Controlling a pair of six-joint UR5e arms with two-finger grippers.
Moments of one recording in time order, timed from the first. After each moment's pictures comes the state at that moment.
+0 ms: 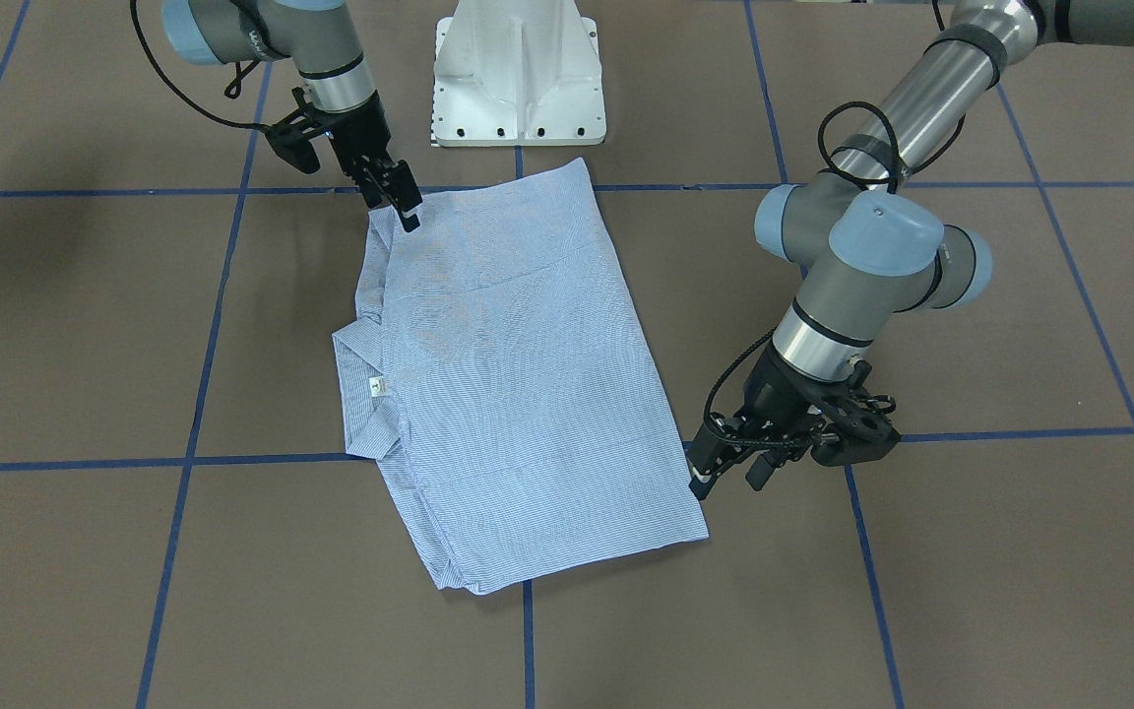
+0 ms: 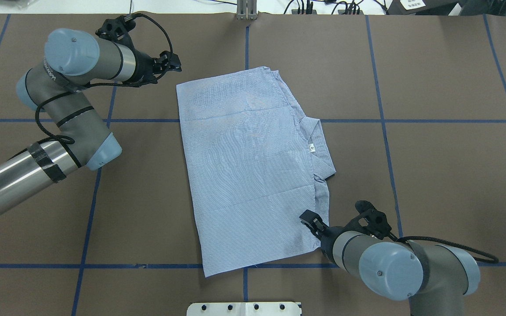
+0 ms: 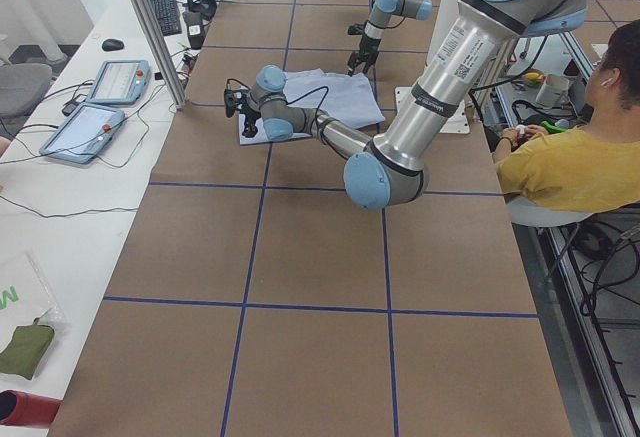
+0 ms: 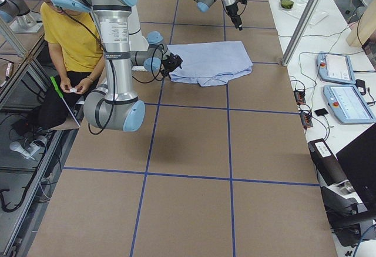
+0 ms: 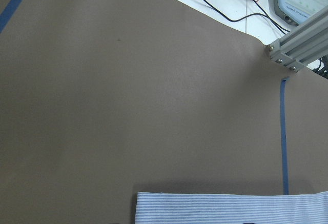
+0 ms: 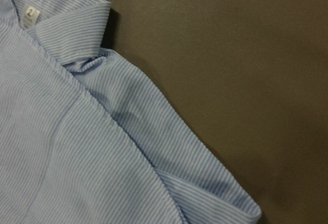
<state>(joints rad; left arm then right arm) -0.82 -2.19 -1.30 -2.40 -1.83 -1.45 0.15 -1.40 1.99 -1.20 1.40 2.29</state>
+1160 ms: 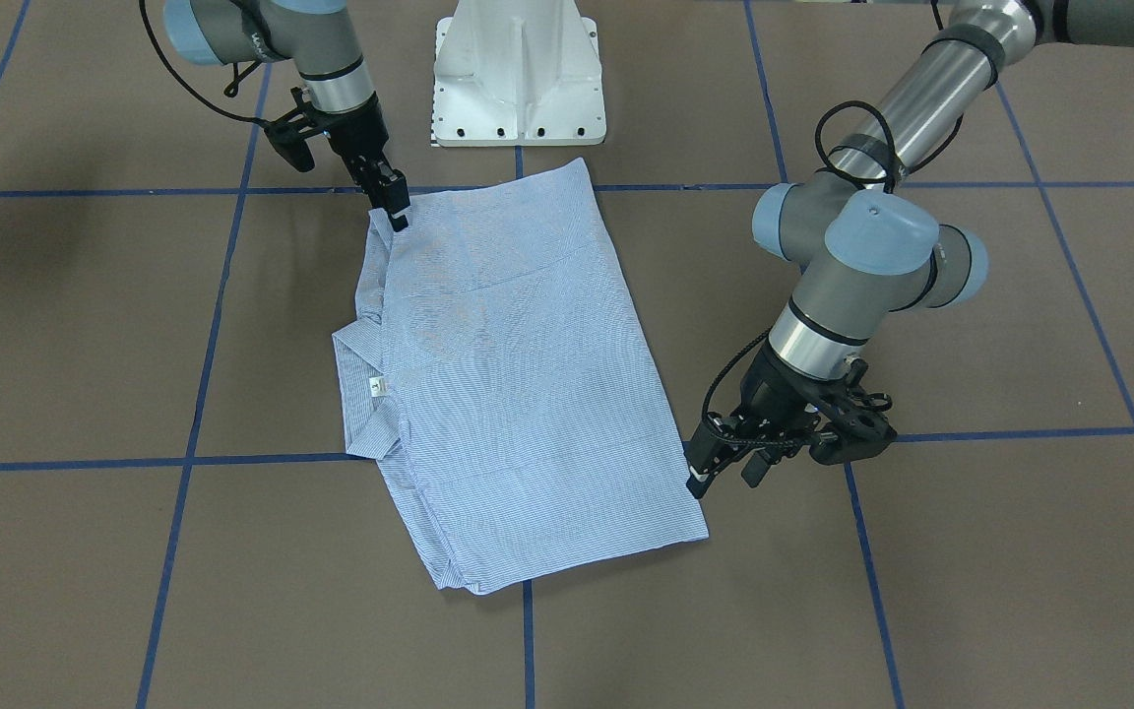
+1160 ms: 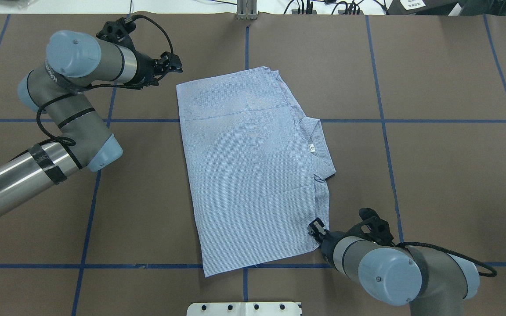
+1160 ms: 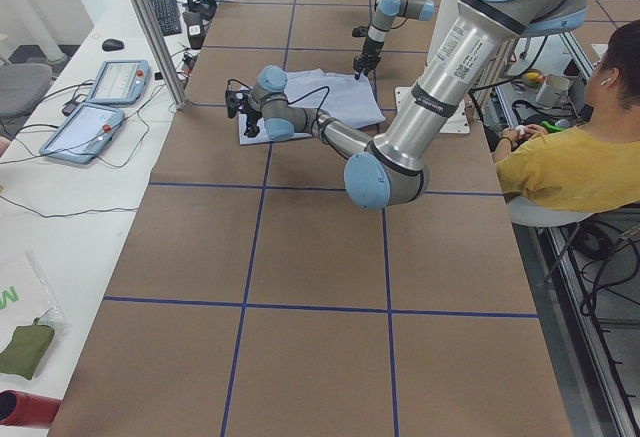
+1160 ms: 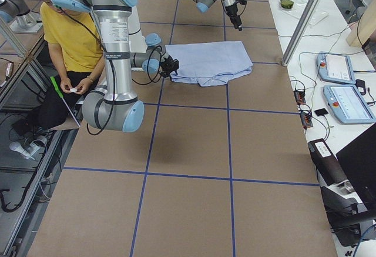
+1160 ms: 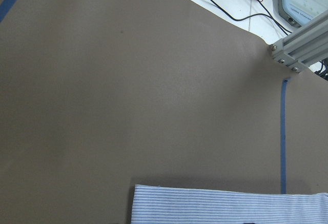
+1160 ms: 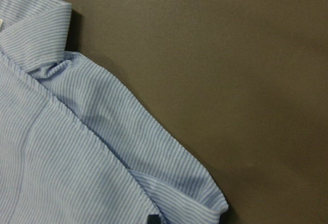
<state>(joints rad) -0.81 -2.19 -1.30 -2.40 -1.83 -1.49 0.14 -1.41 1.98 -1.20 1.39 2.39</state>
